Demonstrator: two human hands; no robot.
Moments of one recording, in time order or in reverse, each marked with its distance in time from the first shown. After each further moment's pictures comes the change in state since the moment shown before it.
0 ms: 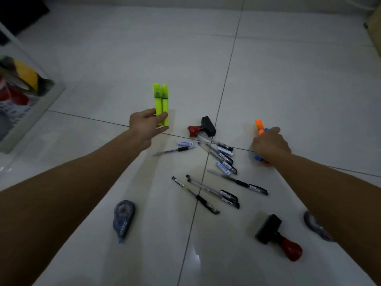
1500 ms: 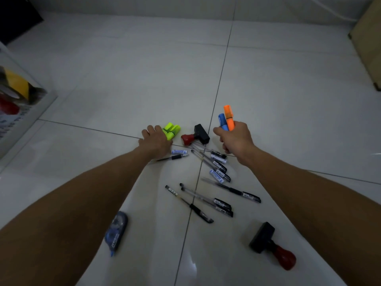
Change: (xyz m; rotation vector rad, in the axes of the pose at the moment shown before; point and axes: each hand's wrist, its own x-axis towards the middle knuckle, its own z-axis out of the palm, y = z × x) left_hand 0.032 -0.047 0.023 1.488 -0.024 0.252; right_hand -0.029 -0.054 0.009 0.690 -0.277 -0.302
